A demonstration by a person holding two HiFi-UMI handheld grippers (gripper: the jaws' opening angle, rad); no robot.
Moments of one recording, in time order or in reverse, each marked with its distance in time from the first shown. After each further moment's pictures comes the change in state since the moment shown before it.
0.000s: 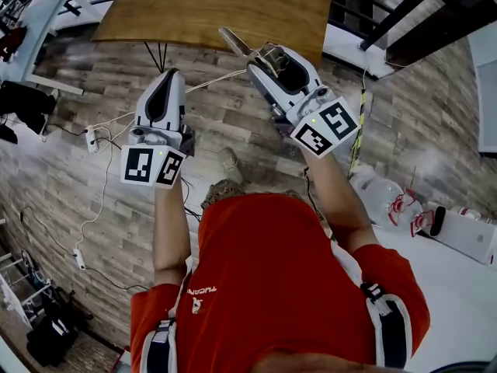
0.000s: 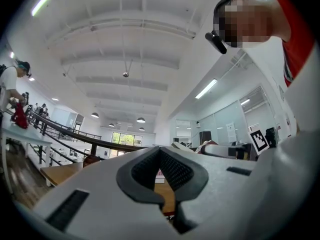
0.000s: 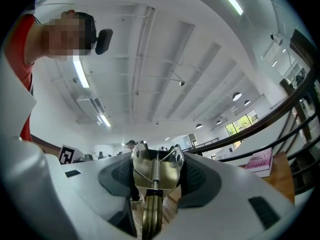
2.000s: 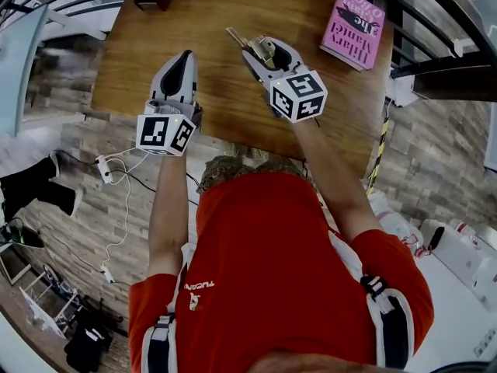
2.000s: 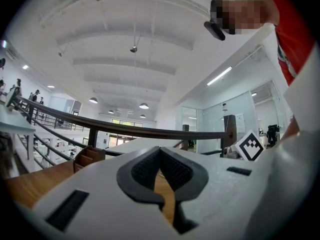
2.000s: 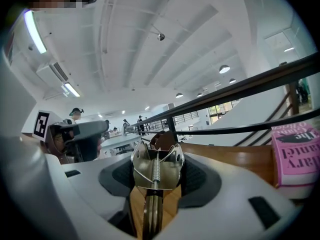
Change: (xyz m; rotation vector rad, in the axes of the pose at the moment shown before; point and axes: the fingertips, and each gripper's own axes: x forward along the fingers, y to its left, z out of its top) left arm 0.335 0.337 -0.132 -0.030 0.145 -0.037; right arm 0.364 -0.327 -0.210 0.039 0.400 -0.233
